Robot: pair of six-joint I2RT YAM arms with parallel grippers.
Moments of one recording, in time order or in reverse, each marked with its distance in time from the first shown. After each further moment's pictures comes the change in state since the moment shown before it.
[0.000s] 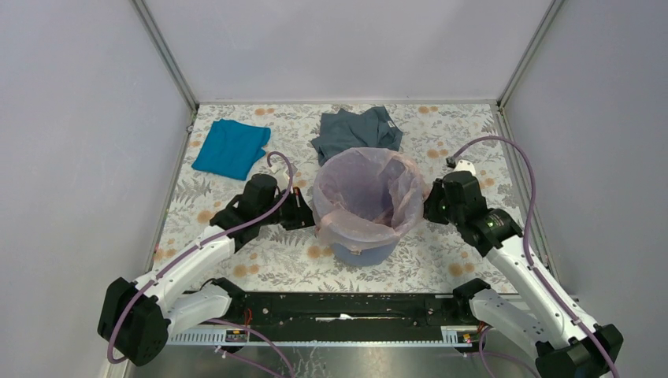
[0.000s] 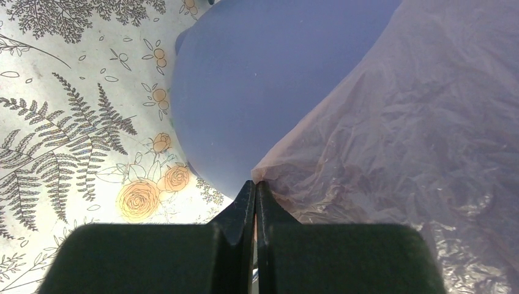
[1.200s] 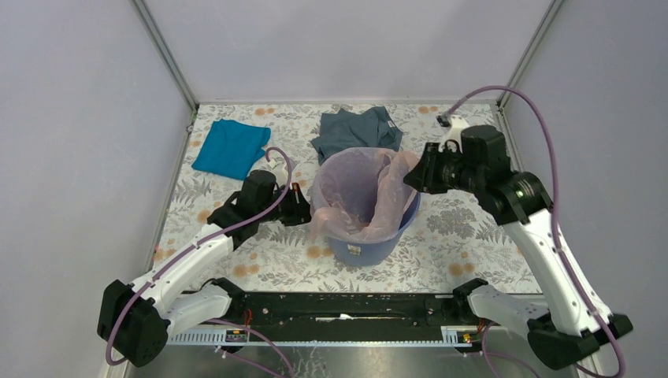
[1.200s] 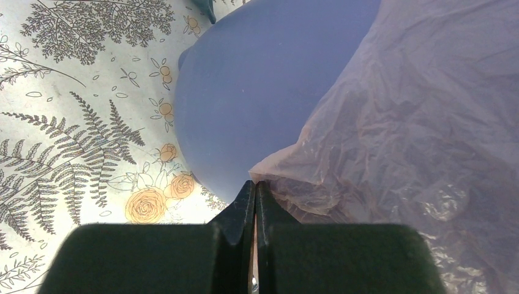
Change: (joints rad) left arm 0.000 -0.006 0.049 -0.039 -0.034 0.034; right arm 0.000 0.233 0.554 -0.211 -0.401 -0.147
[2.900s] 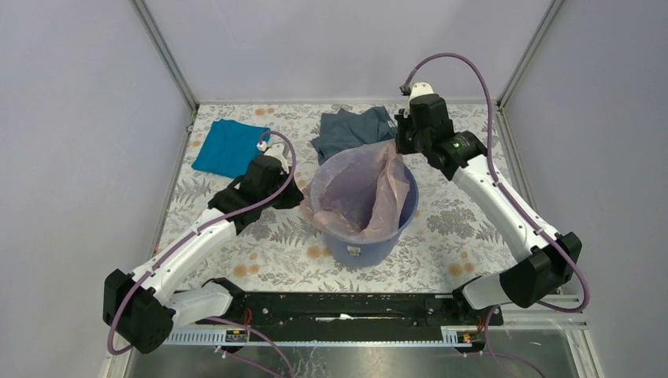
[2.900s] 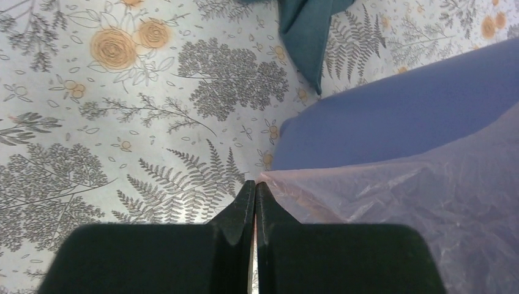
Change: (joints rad) left arm -0.006 0.092 0.203 -0.190 -0.410 0.150; right arm 0.069 0.351 0.096 0.288 0.429 -0.200
